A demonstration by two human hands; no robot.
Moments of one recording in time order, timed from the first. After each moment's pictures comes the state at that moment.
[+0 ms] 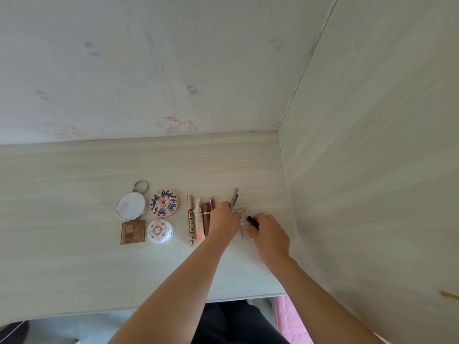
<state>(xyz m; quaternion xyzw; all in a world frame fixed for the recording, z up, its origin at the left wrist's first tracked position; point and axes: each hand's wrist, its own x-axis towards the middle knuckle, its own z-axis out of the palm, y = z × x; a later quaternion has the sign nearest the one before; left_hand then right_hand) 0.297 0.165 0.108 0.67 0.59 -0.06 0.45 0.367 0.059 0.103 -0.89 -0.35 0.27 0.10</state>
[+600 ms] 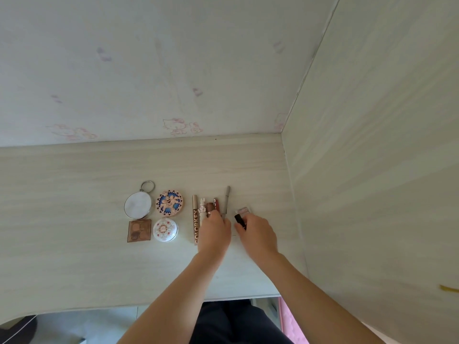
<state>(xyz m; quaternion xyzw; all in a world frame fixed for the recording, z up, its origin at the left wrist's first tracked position) 0.257 0.150 0.105 0.70 0.61 -0.03 0.37 0.344 0.082 0.109 -0.87 -0.36 0.30 0.14</state>
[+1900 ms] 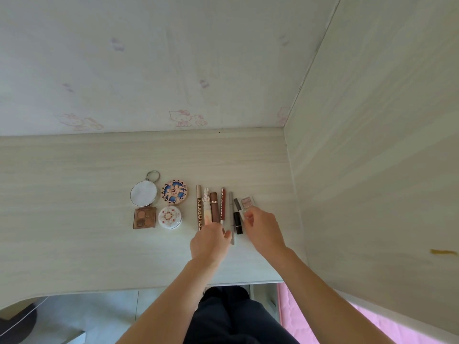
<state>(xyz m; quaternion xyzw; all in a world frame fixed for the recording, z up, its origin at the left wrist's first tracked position) 0.217 0.123 0.117 0.78 0.55 -0.14 0.27 0.342 0.063 0.124 -0.85 -0.39 0.31 0.19</state>
